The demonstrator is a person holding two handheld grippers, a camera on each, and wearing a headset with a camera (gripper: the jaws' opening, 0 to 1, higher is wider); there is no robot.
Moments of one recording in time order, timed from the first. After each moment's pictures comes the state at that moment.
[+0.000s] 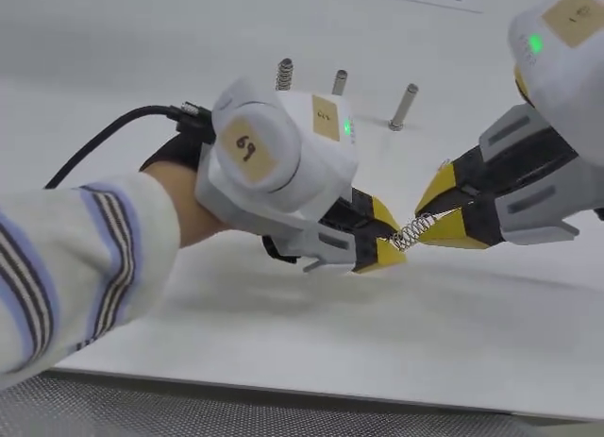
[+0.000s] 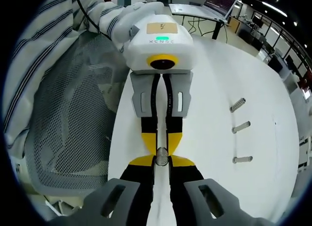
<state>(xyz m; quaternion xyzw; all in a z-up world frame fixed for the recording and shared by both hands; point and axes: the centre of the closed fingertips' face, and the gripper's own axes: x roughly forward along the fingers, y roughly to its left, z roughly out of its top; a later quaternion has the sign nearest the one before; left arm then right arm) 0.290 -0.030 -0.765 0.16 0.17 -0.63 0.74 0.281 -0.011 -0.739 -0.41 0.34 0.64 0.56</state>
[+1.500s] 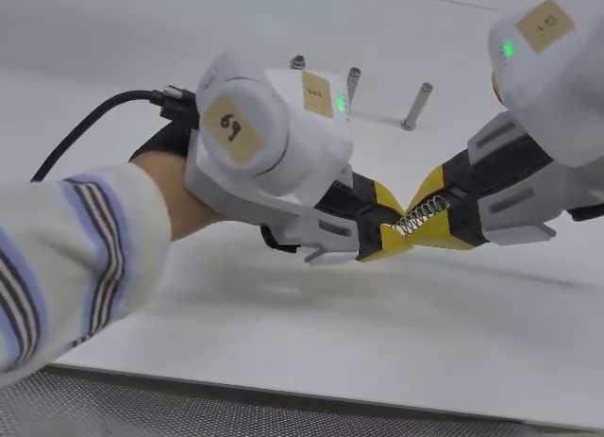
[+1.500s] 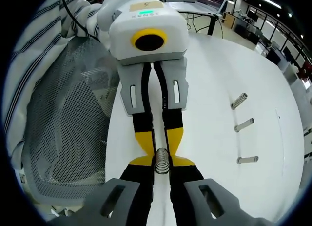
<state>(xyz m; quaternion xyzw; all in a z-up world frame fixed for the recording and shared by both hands) 0.298 -0.021 -0.754 0.14 0.16 -0.62 0.76 0.290 0.000 -0.751 -0.38 0.37 0.63 0.57</state>
